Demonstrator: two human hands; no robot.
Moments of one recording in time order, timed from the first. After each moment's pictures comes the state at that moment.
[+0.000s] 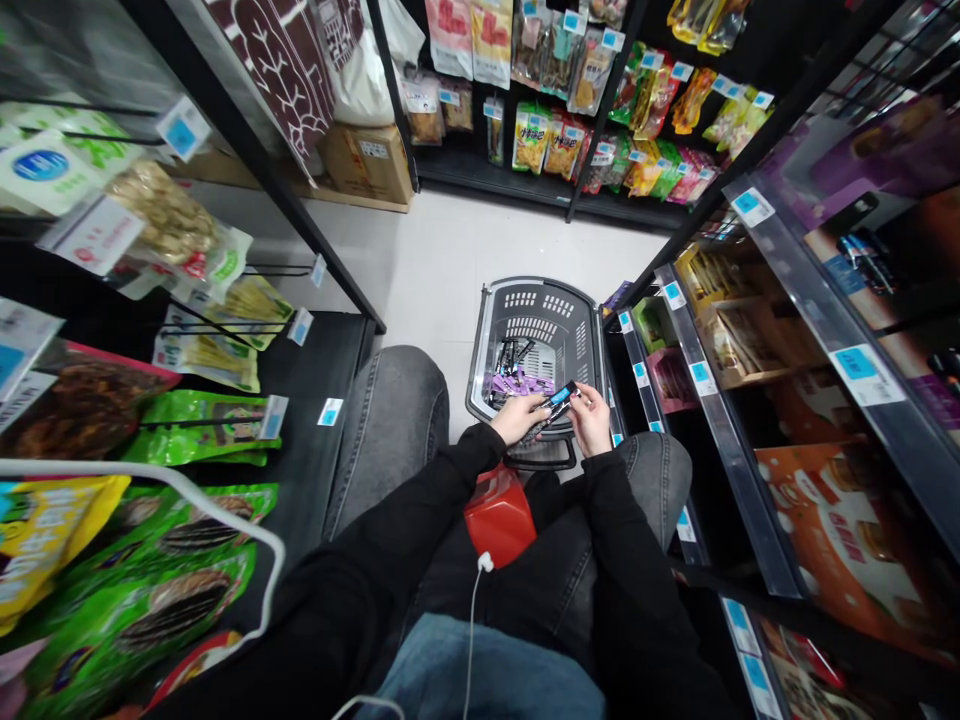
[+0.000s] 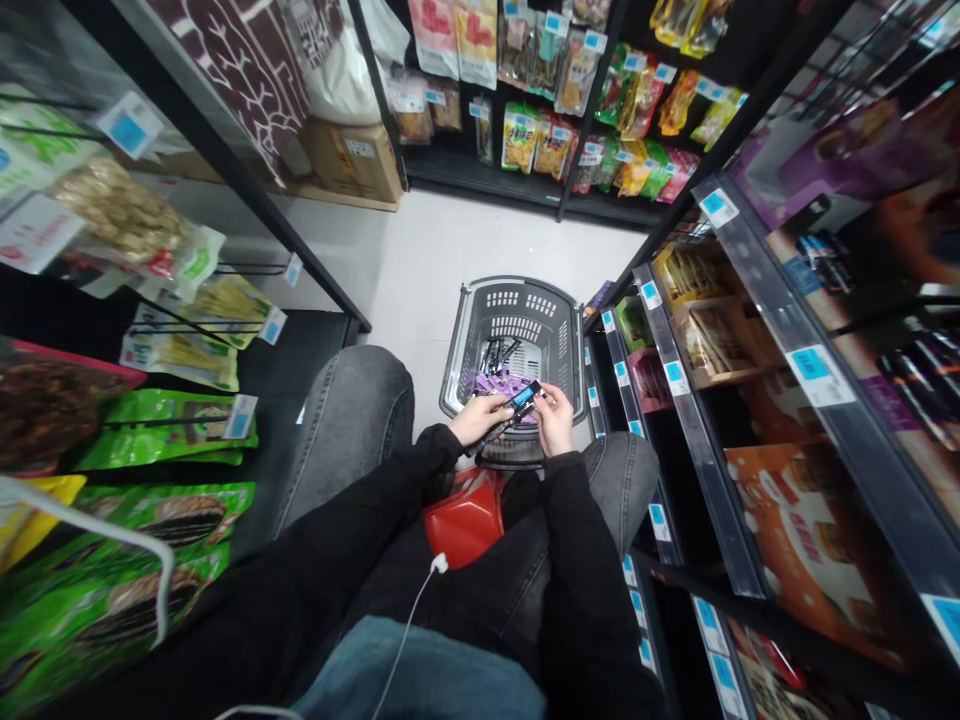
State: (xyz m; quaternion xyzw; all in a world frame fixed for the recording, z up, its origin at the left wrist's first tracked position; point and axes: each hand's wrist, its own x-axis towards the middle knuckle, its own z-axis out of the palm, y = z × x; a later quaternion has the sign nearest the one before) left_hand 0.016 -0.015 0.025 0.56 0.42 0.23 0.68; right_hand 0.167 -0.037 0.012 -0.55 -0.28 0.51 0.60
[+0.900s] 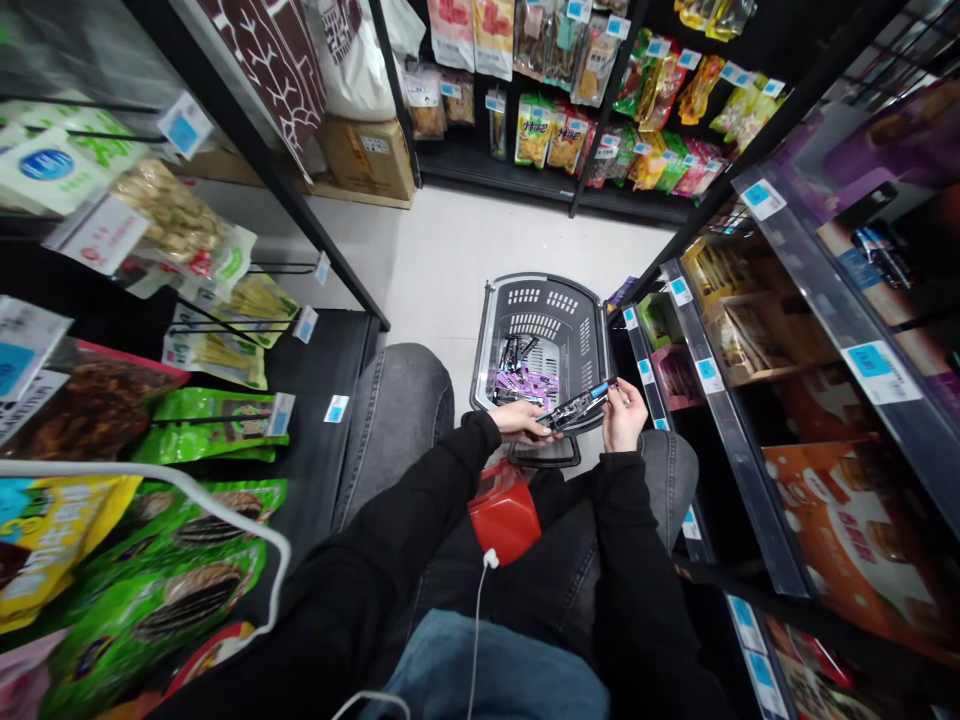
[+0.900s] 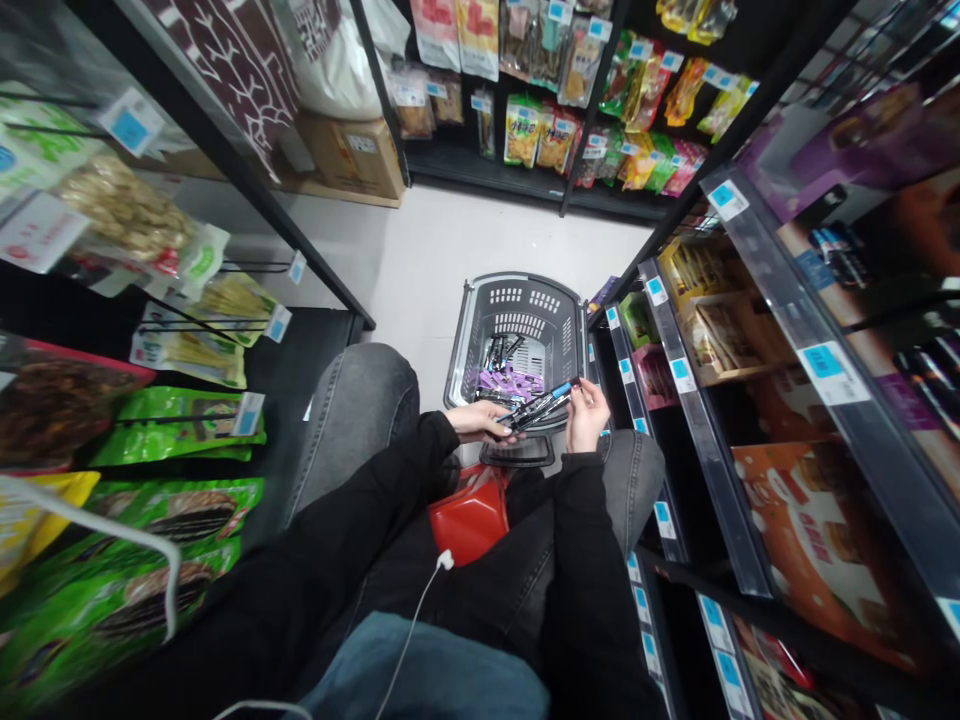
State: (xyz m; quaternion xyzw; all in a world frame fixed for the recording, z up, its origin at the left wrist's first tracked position) left_hand 0.004 -0.006 0.029 0.34 0.32 0.07 0.88; right_hand 0.196 -0.036 0.022 -0.59 -0.21 0.36 0.69
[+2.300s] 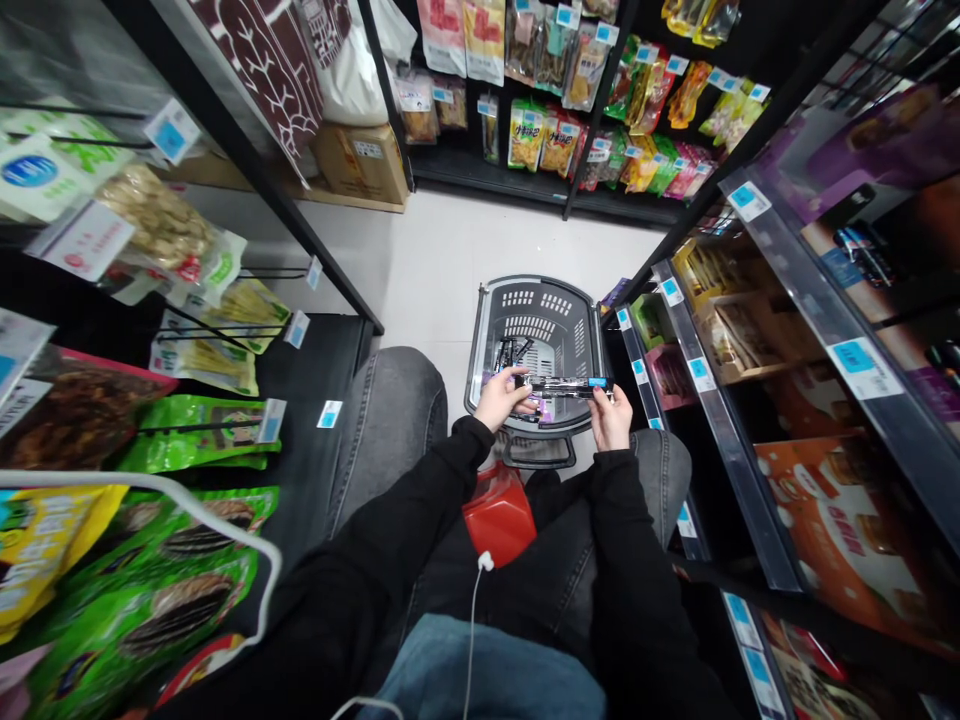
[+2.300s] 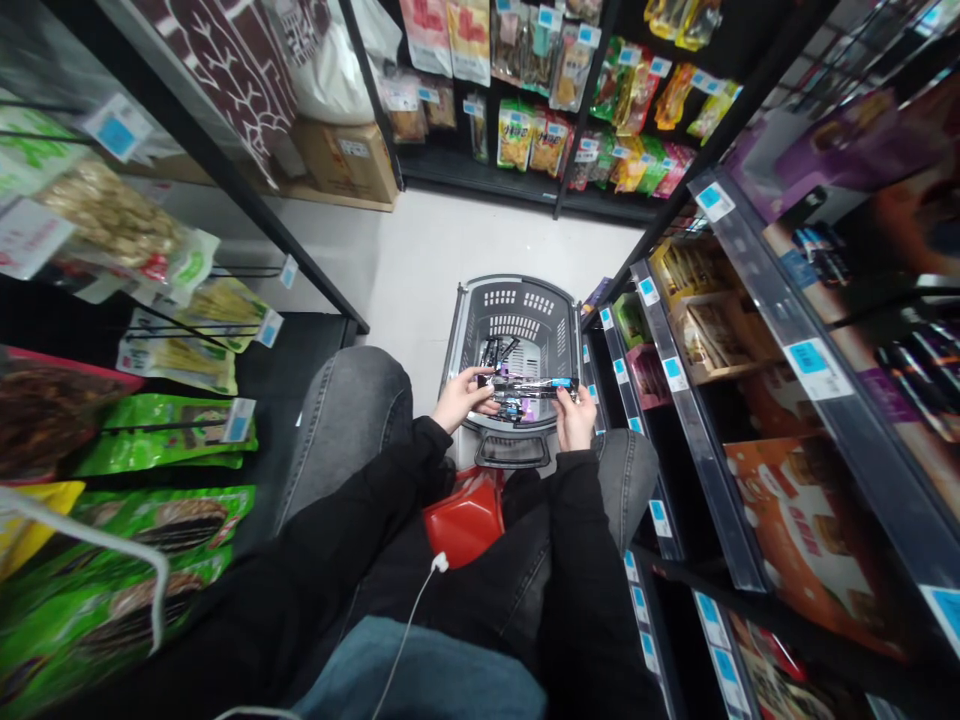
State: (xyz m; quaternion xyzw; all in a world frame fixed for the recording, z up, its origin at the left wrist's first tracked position) left_hand 0.004 0.004 0.037 0.39 0.44 0.38 0.71; right_hand 0.196 -0.034 0.021 -0.54 -0.18 0.45 0.69
